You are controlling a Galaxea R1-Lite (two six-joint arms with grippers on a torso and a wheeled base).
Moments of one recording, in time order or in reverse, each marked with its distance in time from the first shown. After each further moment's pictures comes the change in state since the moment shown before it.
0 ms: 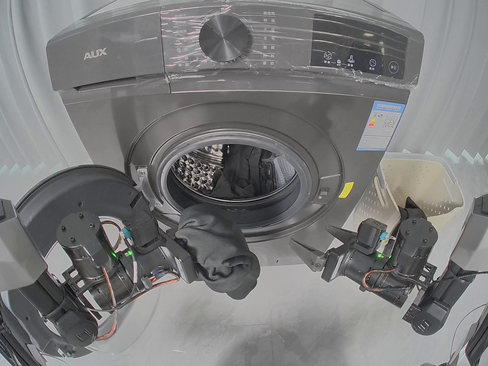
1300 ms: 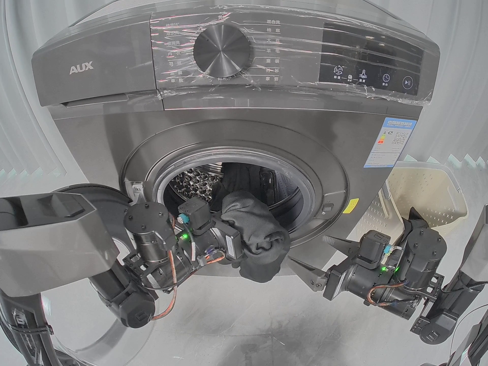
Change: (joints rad) left arm -0.053 0.279 -0.323 0.003 0.087 0.003; right arm 0.067 -0.059 0.073 0.002 0.003 -0.049
